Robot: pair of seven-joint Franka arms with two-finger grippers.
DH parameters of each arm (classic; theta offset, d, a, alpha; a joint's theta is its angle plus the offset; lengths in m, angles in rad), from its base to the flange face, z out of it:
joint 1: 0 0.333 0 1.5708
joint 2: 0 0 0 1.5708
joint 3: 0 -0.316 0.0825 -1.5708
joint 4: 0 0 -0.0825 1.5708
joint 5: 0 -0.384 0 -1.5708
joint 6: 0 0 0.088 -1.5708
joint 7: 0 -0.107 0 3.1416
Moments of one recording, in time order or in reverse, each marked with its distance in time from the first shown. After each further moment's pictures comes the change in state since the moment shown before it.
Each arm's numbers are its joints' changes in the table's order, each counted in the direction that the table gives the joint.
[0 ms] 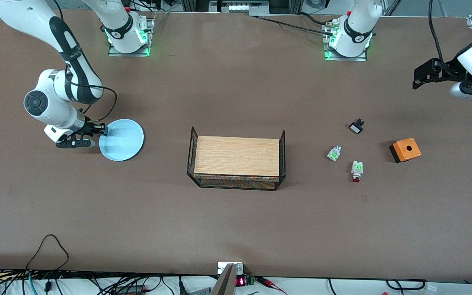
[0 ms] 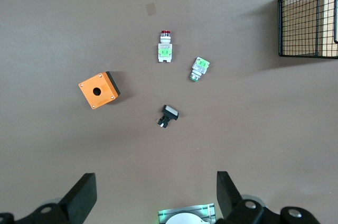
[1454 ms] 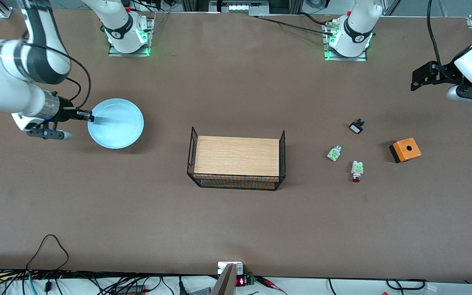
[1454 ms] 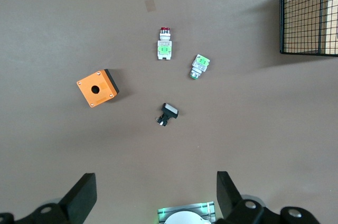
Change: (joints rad) left arm 0.000 -0.010 0.000 -0.005 0.000 -0.004 0.000; right arm 0.024 0.266 -0.047 0.324 -0.175 -0.712 -0.241
